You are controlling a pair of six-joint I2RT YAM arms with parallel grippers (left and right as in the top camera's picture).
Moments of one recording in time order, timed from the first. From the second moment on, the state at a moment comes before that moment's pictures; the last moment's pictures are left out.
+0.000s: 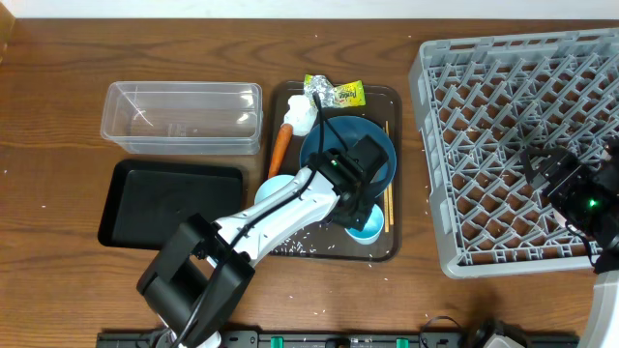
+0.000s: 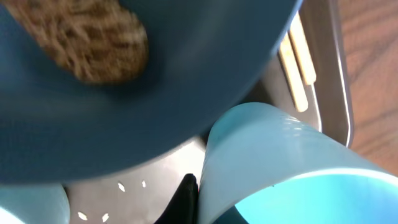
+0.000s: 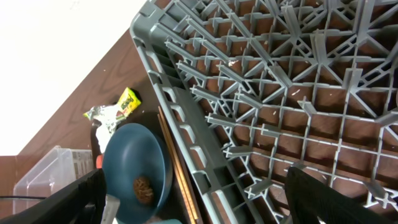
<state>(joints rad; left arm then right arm) -0.79 1.83 1.27 -0.84 0.16 -0.34 -0.53 1.02 1.08 -0.93 -0.53 0.32</state>
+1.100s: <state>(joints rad) -0.30 1.19 1.39 -0.93 0.63 -0.30 -0.32 1.03 1.08 -0.84 -1.12 -0.01</state>
